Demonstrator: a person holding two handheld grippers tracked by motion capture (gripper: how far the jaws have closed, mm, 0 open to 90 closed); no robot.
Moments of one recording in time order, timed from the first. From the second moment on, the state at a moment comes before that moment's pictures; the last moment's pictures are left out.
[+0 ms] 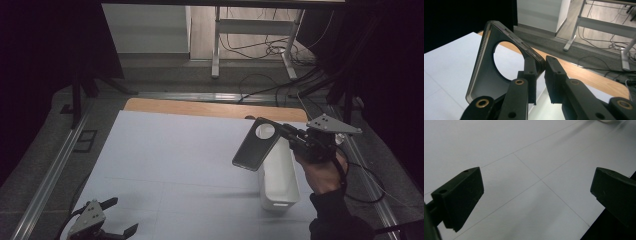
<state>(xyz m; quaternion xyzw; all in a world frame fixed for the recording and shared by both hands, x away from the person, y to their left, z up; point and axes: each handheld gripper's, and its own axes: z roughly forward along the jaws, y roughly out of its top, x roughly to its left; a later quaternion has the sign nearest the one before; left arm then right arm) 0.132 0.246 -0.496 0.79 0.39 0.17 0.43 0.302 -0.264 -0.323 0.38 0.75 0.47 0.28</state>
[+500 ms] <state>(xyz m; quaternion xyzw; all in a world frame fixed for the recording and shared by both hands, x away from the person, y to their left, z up) 0.133 0.243 -0.496 0.80 0.39 0.17 0.42 0.325 -0.284 -0.317 0.39 0.74 0.46 0.30</state>
